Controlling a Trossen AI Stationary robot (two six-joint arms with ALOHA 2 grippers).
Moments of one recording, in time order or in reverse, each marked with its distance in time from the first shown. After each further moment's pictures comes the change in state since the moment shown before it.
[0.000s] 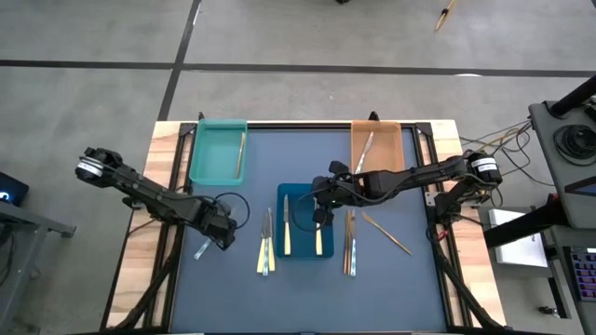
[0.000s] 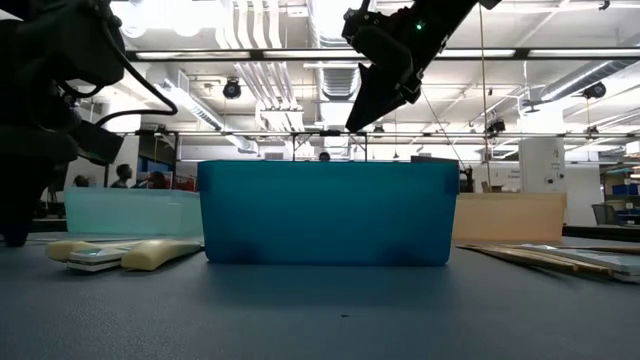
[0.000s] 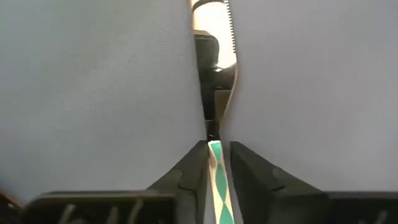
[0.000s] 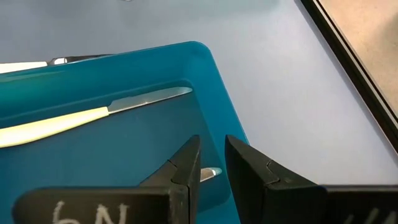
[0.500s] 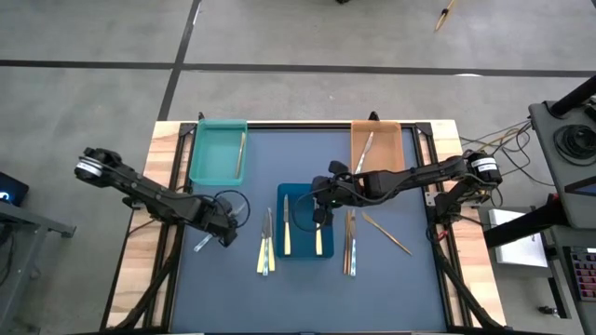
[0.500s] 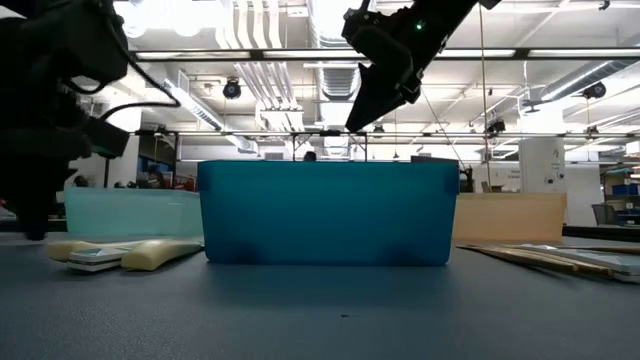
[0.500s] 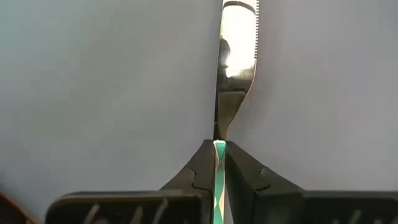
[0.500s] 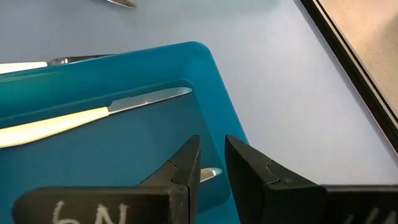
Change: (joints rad) left arm 0.001 -0.014 0.019 -0.014 -0.086 0.000; right arm 0.000 0.000 -0.001 0.007 0.000 -0.001
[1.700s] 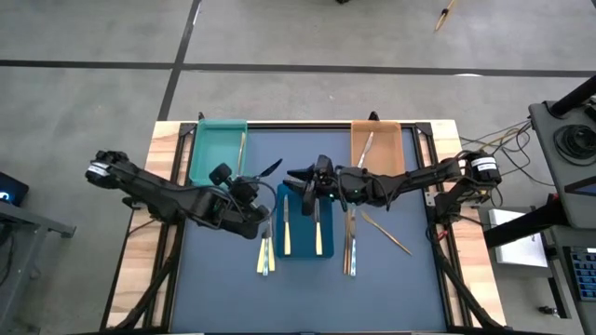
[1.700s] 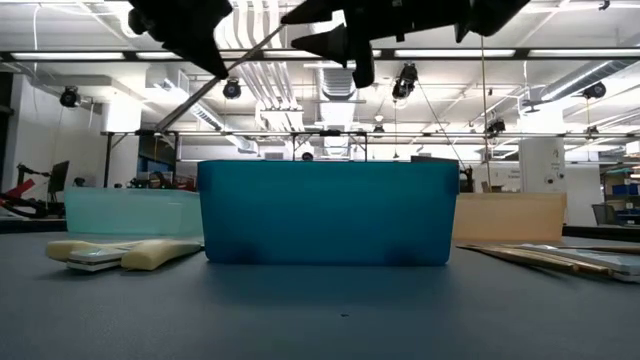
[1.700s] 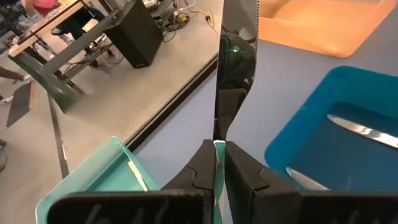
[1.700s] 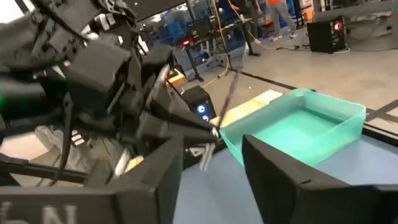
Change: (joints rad) left arm 0.003 0.148 0.564 -0.099 -0.931 0.469; right arm -0.035 0.001 -0.206 1.086 -0.079 0.182
